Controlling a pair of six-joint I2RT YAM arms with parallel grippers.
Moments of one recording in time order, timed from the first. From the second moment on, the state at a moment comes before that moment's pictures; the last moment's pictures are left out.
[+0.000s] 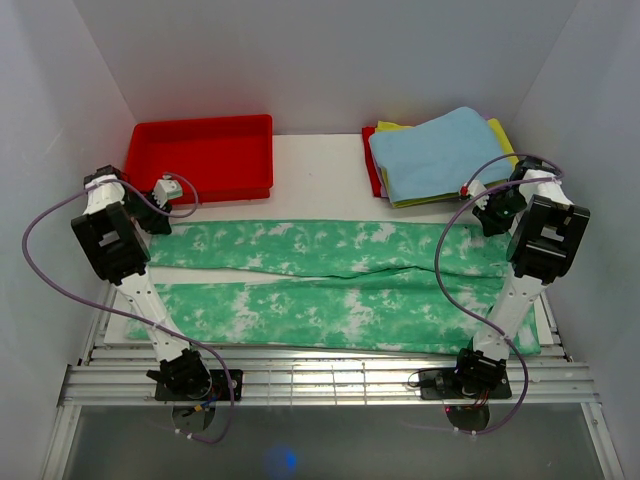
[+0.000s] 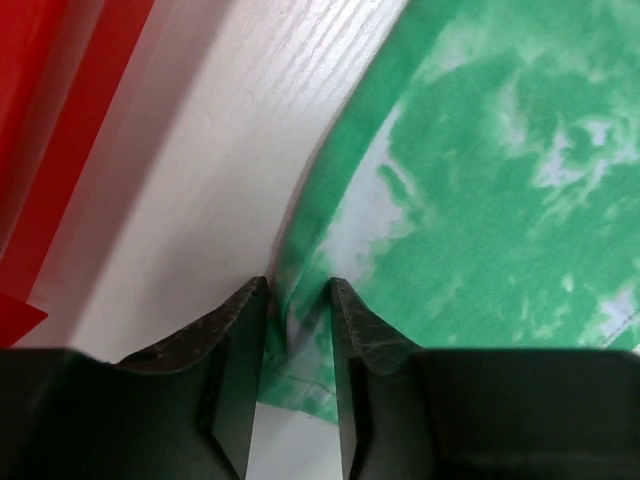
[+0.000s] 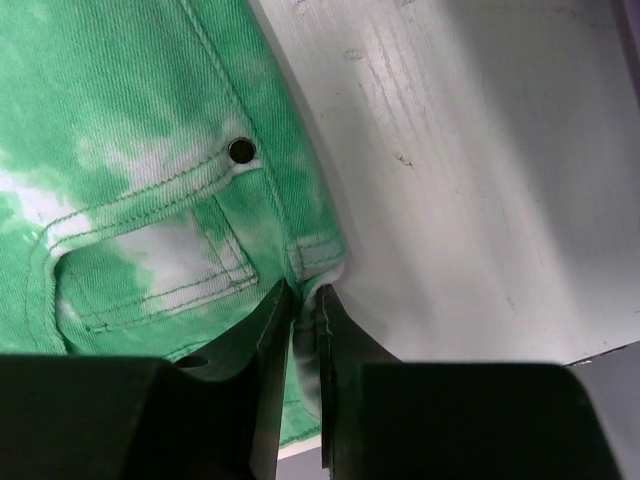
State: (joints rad) left arm 0.47 2.31 1.90 -1.10 0.58 1.45; right arm -0.34 2.16 1.67 -0.99 -0.34 -1.47
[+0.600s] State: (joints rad) left arm 0.50 2.08 1.62 -0.83 0.65 1.25; right arm -0.39 2.00 1.69 -1.10 -0.44 -1.42
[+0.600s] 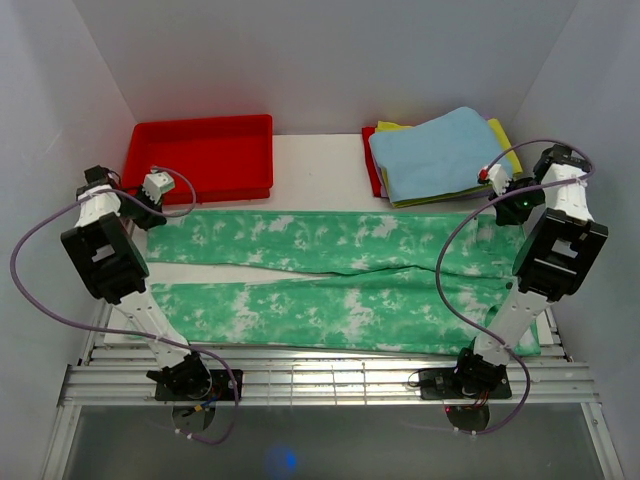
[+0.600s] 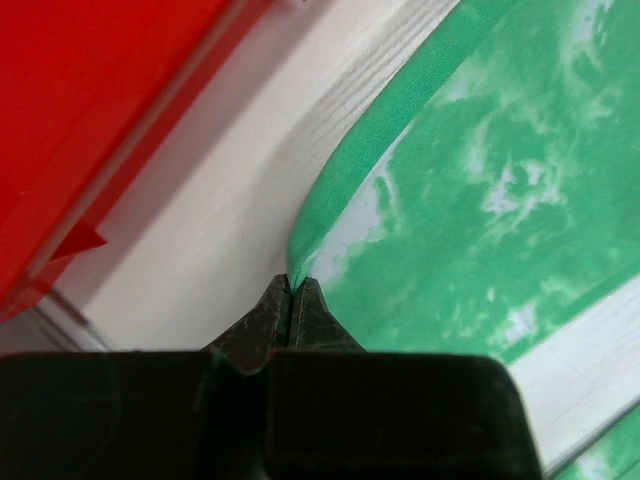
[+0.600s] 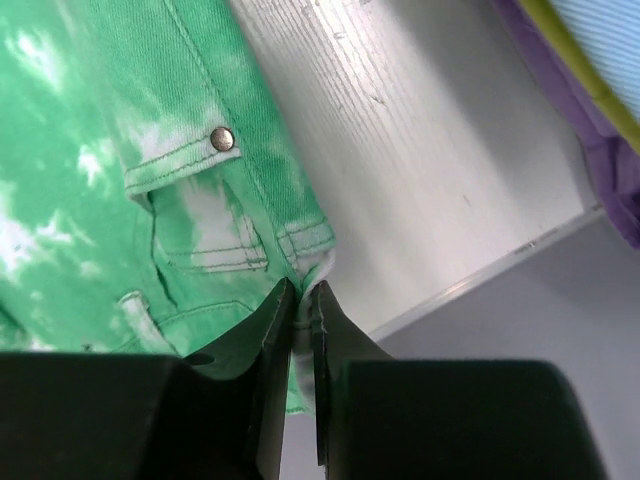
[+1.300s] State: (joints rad) left arm 0.96 1.39 0.98 -0.75 0.97 1.42; right arm -0.66 1.47 1.30 -1.33 -0.54 -1.74
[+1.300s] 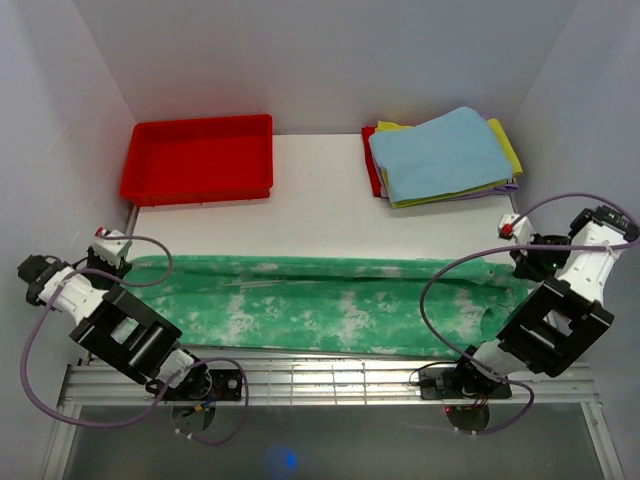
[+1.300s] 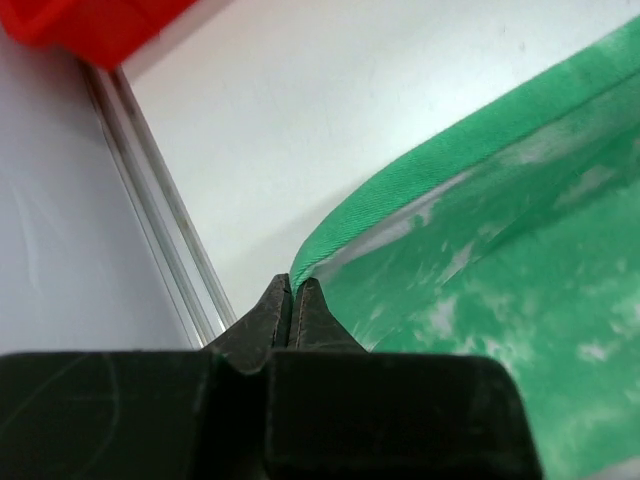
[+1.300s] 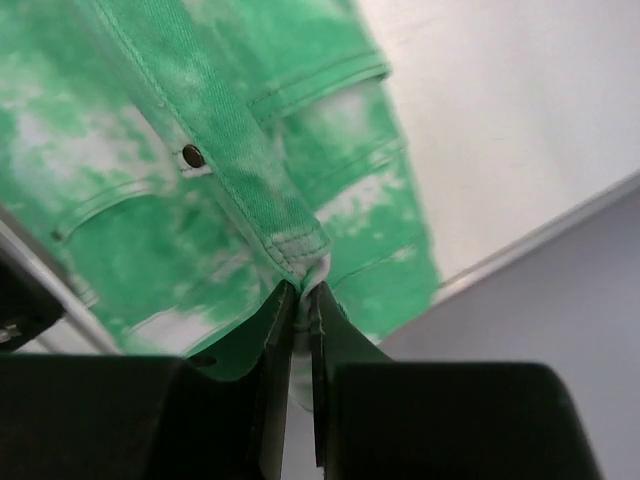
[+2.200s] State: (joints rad) left arm 0.70 1.53 0.81 -0.55 0.59 1.38; right arm -0.57 1.71 1.11 -1.08 -0.31 -1.51
